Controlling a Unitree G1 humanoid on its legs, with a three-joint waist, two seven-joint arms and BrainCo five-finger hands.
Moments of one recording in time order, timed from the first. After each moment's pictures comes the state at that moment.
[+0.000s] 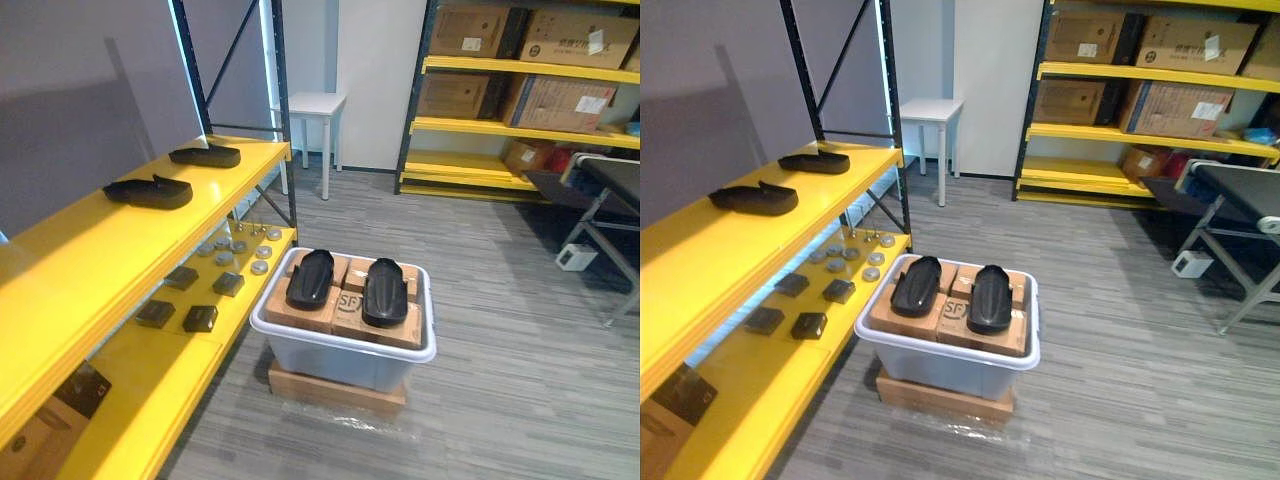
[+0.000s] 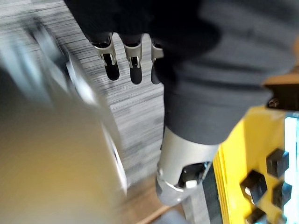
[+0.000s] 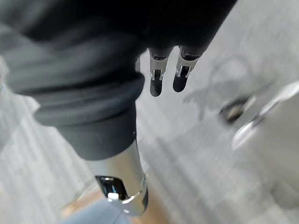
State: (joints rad) left arm 0.18 -0.06 0.57 1.02 -0.42 -0.06 0.04; right arm 0.04 -0.04 -0.49 1.02 0.35 -0.02 0.01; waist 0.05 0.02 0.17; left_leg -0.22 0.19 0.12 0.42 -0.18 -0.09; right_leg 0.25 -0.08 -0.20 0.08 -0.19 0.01
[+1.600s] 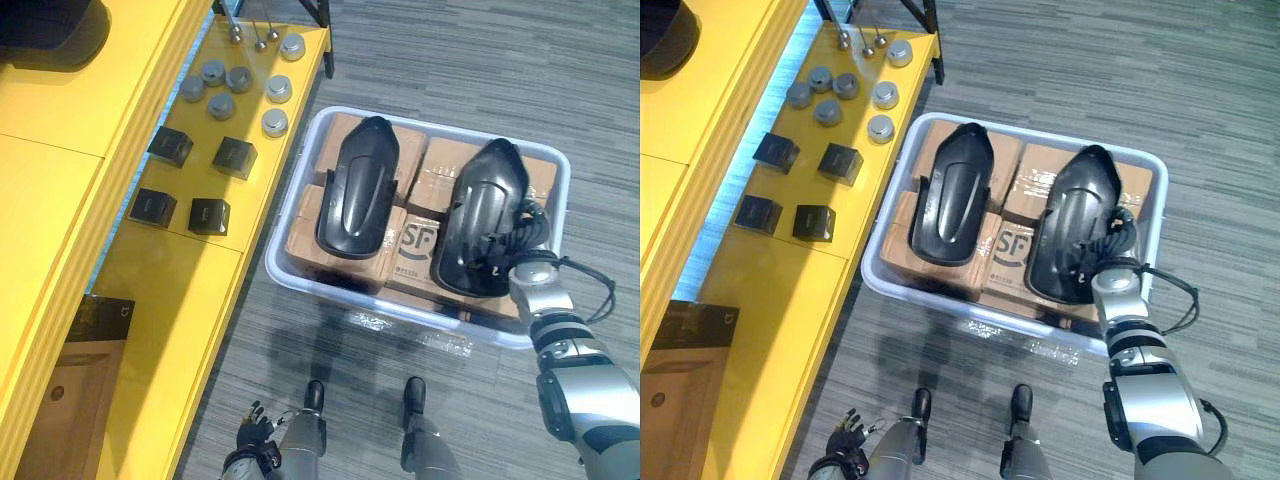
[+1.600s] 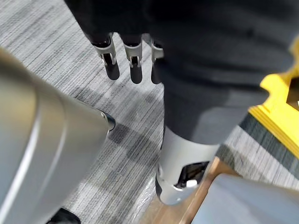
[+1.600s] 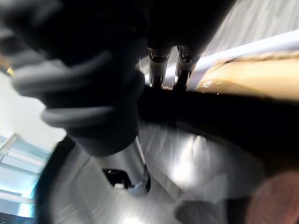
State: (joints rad) left arm -0.17 0.05 -0.08 0.94 -0.52 -0.18 0.17; right arm -1.00 -0.52 -0.02 1.04 -0.02 0.00 -0.37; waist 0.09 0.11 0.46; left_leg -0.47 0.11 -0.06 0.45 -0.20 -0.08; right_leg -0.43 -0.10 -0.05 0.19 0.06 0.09
